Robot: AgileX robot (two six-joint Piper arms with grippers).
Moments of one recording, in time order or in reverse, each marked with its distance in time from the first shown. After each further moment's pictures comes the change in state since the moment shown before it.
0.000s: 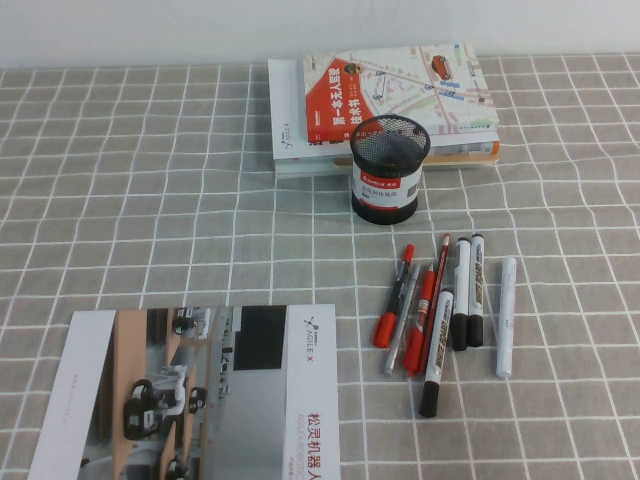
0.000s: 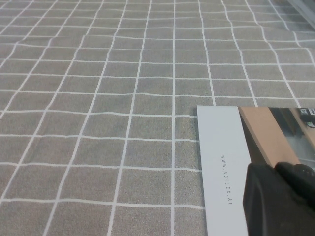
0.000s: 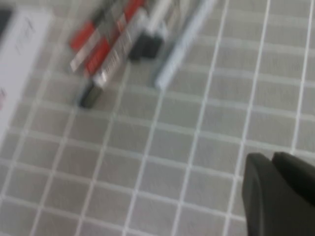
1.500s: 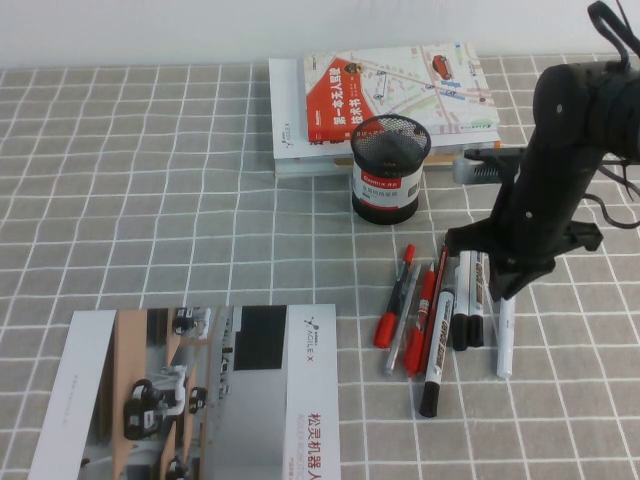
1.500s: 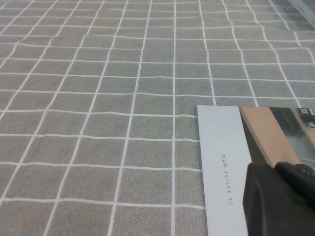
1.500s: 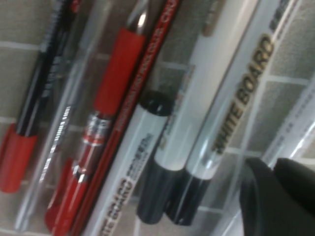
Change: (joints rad) right arm 0.308 1.347 -0.928 -0.201 0.216 0.431; left arm 0.000 0.000 0.000 0.000 0.000 0.000
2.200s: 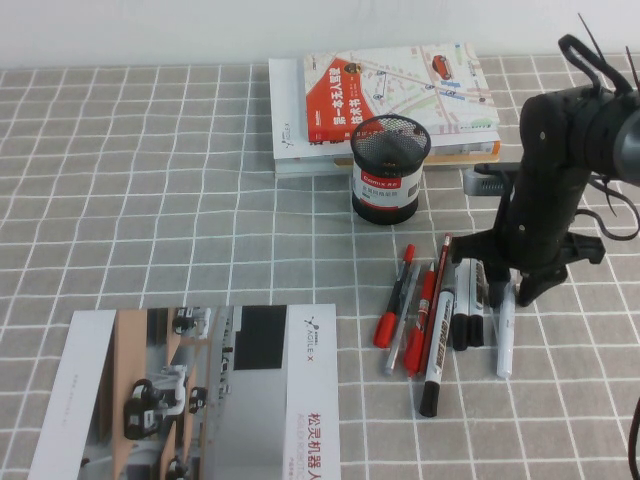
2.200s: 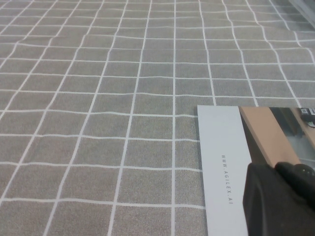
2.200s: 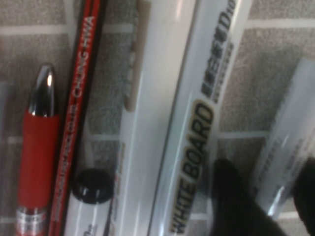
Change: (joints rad) right arm 0.000 0.078 -0.002 -0.104 -0.061 0.168; left arm 0.000 0.000 0.000 0.000 0.000 0.000
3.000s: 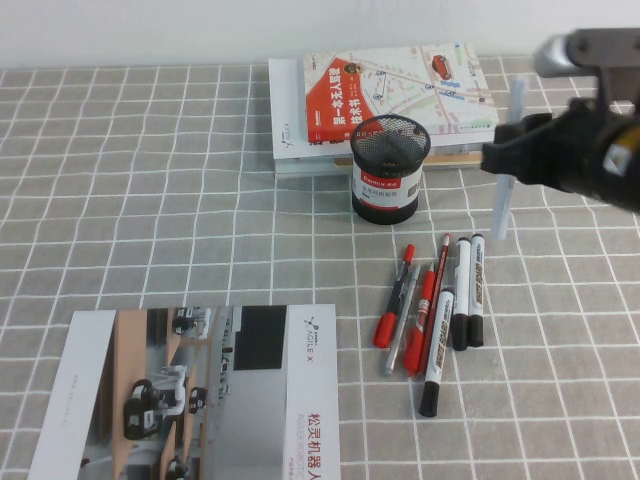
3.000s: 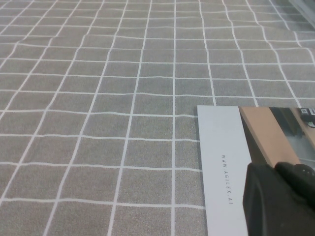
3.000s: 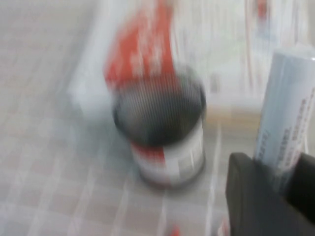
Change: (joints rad) right arm 0.055 -0.634 0.580 -0.022 -1.036 -0.130; left arm 0.000 0.000 0.000 0.000 0.000 0.000
